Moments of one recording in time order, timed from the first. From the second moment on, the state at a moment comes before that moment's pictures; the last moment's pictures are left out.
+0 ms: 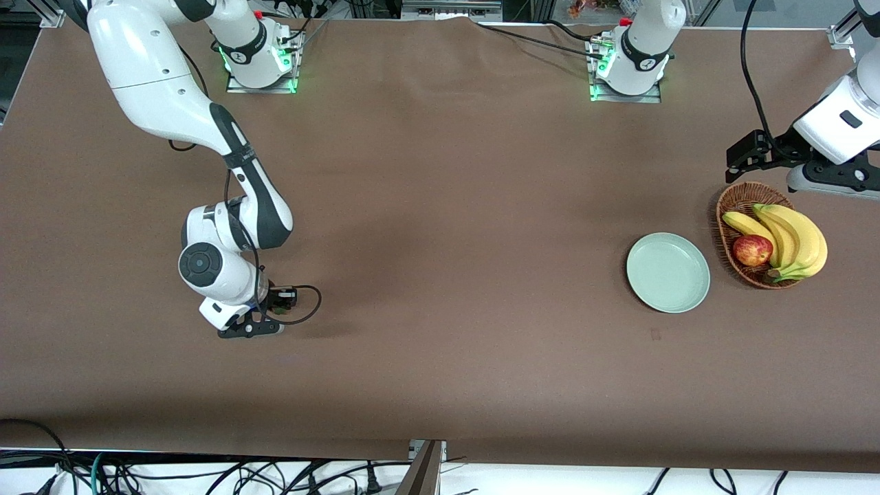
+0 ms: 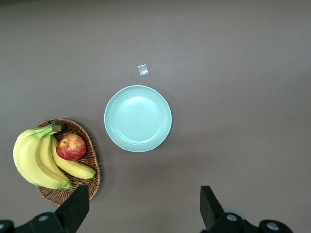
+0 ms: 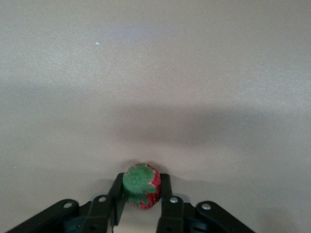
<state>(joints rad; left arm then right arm) -0.01 0.00 -0.04 -1.64 0.01 1.64 0.09 0.19 0.78 0.02 -1.58 -0.05 2.38 0.12</state>
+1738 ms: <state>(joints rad) -0.02 0.00 -0.05 -1.63 0.01 1.64 0.09 0.91 1.10 0.05 -1.16 -0.05 2.75 1.10</state>
